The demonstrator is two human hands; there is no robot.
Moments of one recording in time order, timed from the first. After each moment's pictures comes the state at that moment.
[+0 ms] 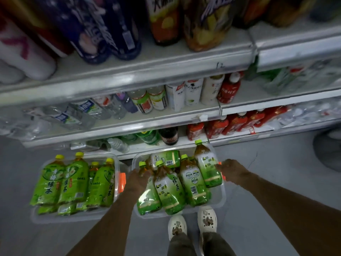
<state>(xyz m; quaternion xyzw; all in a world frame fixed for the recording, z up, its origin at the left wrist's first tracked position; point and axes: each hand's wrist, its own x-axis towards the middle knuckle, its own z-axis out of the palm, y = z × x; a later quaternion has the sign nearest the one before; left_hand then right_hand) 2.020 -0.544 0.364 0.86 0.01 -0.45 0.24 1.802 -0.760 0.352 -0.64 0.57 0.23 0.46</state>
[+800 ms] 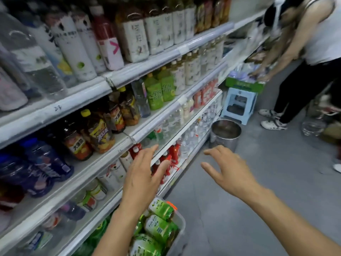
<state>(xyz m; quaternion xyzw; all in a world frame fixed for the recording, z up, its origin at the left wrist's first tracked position) 1.868 -0.587 0.709 0.59 -0.73 -0.15 0.30 1.624 -0.584 0.703 -0.74 0.64 -0.20 0.09</state>
